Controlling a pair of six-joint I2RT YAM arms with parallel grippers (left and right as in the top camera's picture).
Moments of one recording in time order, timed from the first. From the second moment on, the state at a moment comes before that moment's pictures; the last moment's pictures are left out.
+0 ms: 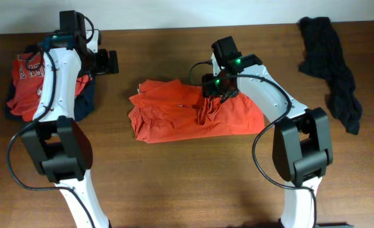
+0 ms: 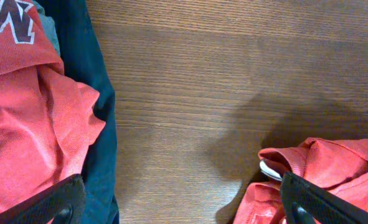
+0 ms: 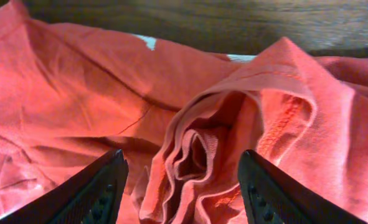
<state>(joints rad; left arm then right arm) 0.07 2.20 2.07 -1.07 0.09 -0.01 0.33 2.12 1.71 -0.81 -0.16 0.32</state>
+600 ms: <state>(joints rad) 0.07 2.20 2.07 -1.07 0.10 -0.01 0.33 2.13 1.71 -0.79 -0.01 0.42</state>
